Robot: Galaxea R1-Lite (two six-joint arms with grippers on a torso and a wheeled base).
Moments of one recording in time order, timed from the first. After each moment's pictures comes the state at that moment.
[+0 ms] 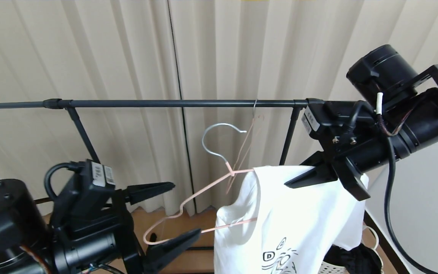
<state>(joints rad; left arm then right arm) -0.56 1.46 -0.25 -1.11 -0.41 0.08 0.49 1.74 -1.61 0.85 0.51 -0.90</state>
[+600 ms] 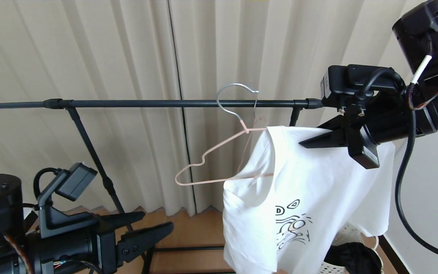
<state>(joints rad) -0.49 1.30 -0.37 -0.53 -0.32 -0.34 0.50 1.64 -1.60 0.68 0.21 -0.85</state>
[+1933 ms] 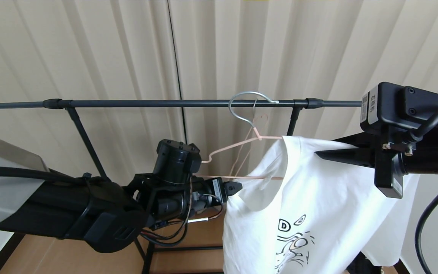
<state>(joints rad) -0.69 1.93 -0.94 -0.44 -0.03 -0.64 0.56 1.40 -1.19 0.32 0.12 -0.79</state>
